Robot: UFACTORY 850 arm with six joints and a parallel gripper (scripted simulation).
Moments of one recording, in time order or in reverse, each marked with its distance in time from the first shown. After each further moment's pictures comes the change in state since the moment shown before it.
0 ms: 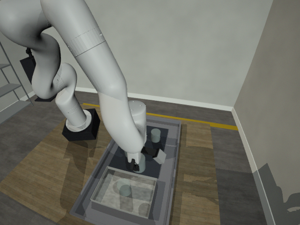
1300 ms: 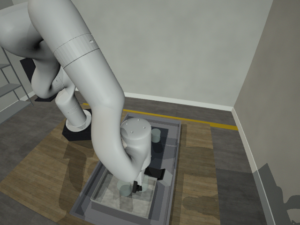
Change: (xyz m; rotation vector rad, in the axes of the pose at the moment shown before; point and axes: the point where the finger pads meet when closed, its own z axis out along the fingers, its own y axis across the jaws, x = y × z) arm 0.037 0.084 0.001 0.004 -0.002 -0.001
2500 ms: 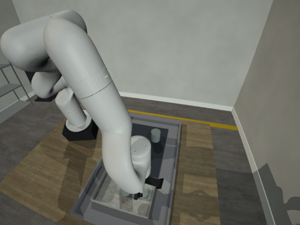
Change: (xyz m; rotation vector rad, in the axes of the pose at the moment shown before) arm 0.000 0.000 0.075 0.001 0.000 0.000
